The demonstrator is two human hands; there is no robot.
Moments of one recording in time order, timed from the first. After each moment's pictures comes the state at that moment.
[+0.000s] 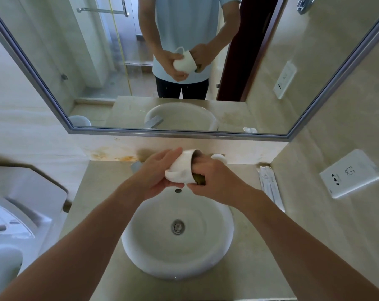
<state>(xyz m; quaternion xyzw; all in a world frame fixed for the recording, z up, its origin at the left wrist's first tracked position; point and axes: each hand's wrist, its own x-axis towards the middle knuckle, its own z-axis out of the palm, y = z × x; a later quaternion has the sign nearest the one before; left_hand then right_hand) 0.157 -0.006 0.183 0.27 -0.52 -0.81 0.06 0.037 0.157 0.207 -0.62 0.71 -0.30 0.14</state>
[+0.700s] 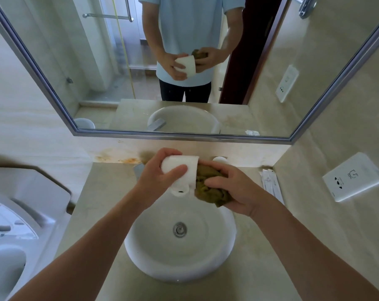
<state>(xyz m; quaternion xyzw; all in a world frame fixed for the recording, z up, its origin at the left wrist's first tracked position) 0.177 0.005 0.174 0.21 -0.72 -0.62 0.23 0.035 0.187 0.211 -0.24 0.53 -0.60 0.54</state>
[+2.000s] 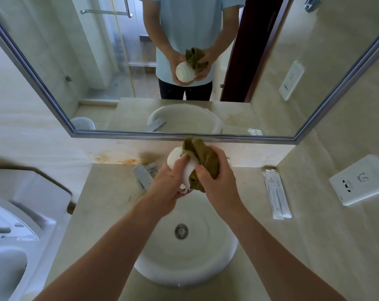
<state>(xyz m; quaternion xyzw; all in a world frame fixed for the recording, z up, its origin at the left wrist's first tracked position) 0.138 0.017 0.154 0.34 -0.48 -0.80 0.12 0.062 0.145 0.194 -0.27 0.72 -0.61 0.18</state>
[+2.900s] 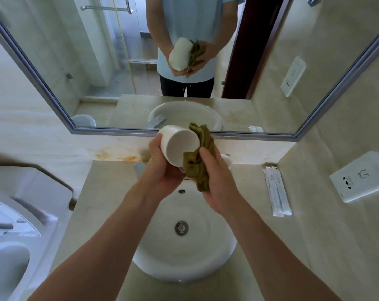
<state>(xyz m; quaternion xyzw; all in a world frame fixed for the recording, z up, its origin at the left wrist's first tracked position) 0.134 0.007 0.189 0.27 -0.26 -0.92 0.15 0.062 0.130 0.196 -0.17 0.47 -0.77 0.39</state>
